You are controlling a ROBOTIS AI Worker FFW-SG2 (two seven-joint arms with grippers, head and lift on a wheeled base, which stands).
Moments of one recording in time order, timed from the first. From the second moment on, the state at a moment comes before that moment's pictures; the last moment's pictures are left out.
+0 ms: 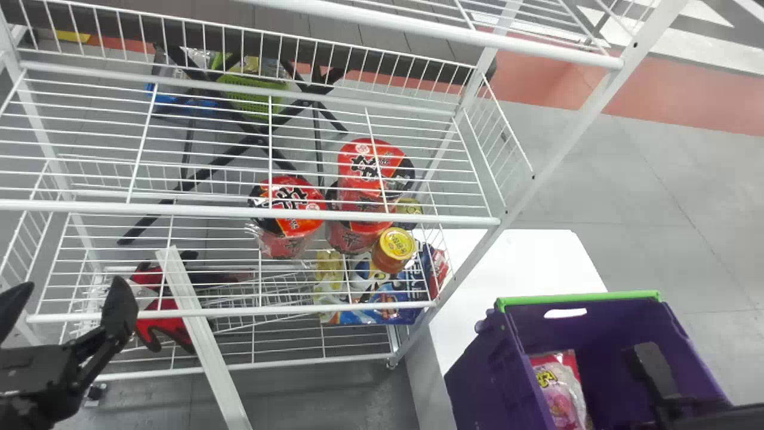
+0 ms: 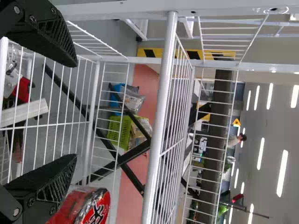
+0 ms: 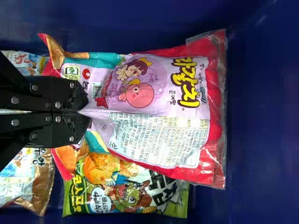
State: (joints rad) left arm 0.56 0.10 -0.14 -1.91 0.16 0.00 0.11; right arm 0.41 -0.43 -0.51 -1.55 0.35 0.95 0.97
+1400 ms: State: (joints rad) left arm 0.54 0.10 -0.12 -1.90 0.15 0.01 0.12; right arm 0.45 -0.39 -0.56 -1.65 0.35 0.99 0.98
